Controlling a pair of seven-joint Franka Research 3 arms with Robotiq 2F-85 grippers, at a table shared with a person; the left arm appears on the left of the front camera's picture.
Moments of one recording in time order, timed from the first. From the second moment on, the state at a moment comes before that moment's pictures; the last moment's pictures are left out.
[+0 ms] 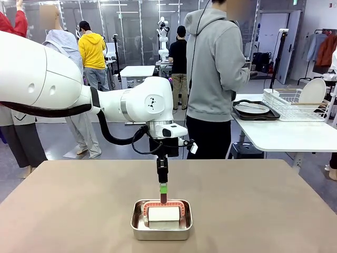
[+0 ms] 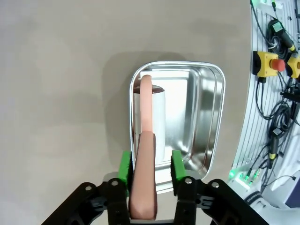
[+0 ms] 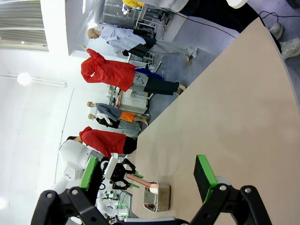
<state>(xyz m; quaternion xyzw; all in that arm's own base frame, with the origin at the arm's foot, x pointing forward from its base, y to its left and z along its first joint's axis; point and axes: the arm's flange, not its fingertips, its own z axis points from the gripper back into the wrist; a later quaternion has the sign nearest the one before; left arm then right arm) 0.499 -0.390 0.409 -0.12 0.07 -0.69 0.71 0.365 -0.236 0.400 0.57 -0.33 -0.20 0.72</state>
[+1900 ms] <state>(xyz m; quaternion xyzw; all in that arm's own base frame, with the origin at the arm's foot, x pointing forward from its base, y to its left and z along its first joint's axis) 0.457 -0.107 0.459 -0.29 -0.03 -0.09 0.95 0.365 -0.236 0.400 0.57 -0.33 -0.20 0.72</state>
